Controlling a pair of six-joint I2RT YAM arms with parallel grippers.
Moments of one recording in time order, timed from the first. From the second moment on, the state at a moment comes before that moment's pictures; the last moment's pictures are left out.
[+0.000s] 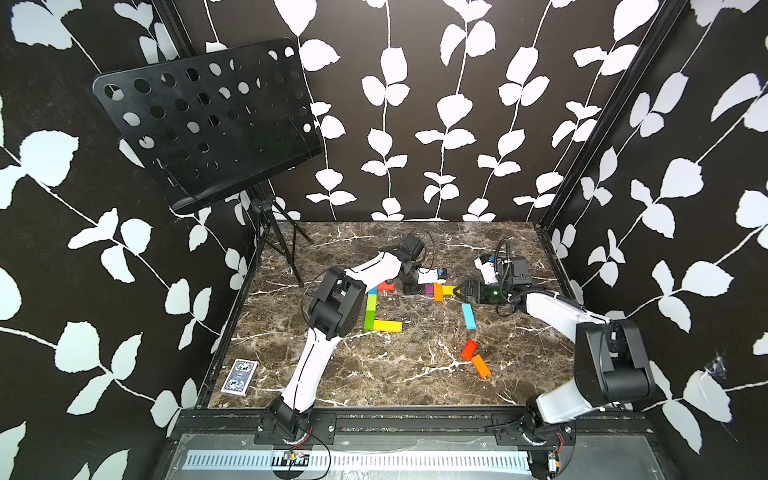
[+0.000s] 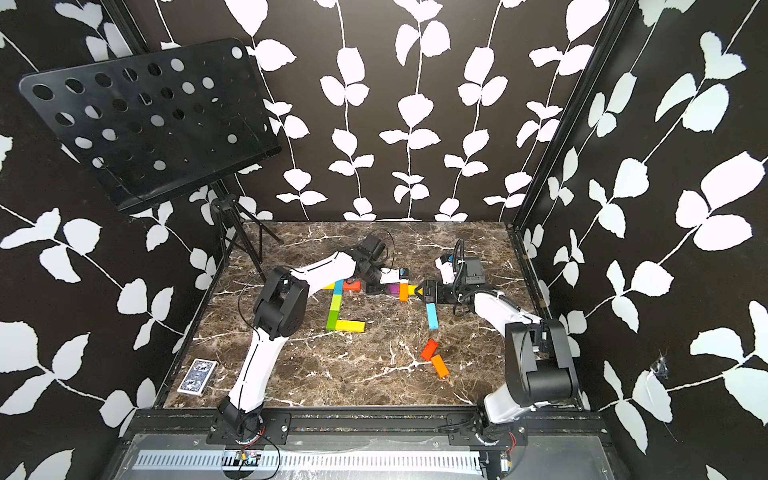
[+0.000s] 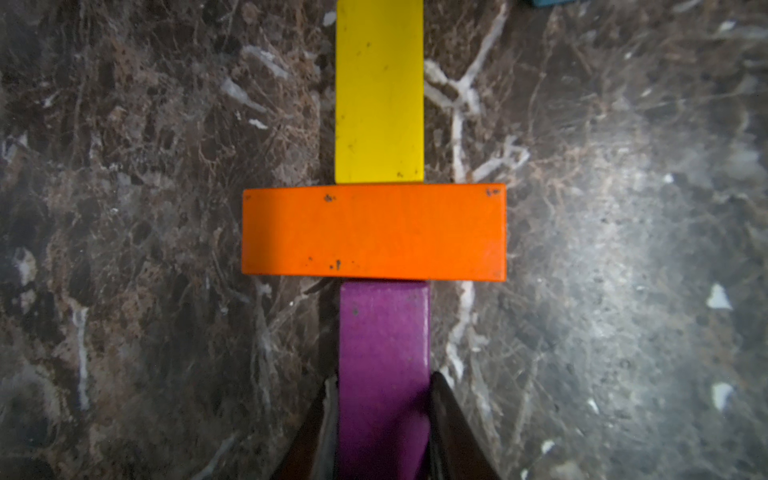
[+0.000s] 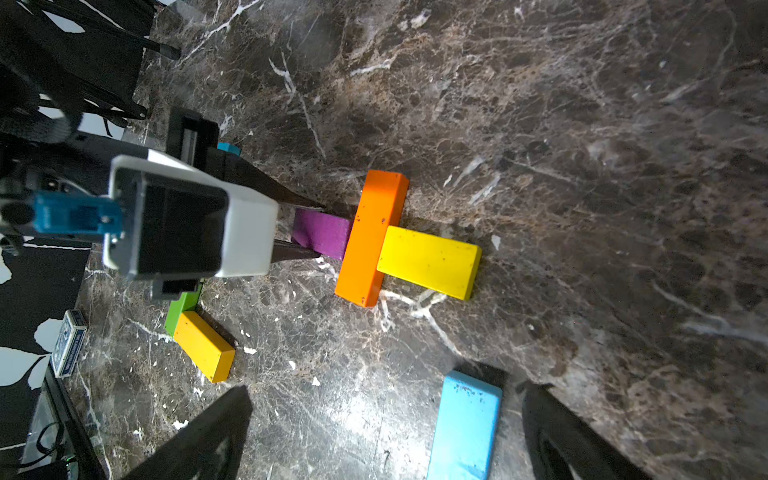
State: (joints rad) left arm -0.66 2.35 1.89 -0.68 0.33 0.97; right arm 0.13 1.54 0.85 -0.21 -0.54 0.15
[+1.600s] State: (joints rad) left arm -0.66 2.35 1.90 -0.70 0.36 0.98; right arm 0.13 1.56 0.85 -0.21 -0.57 0.15
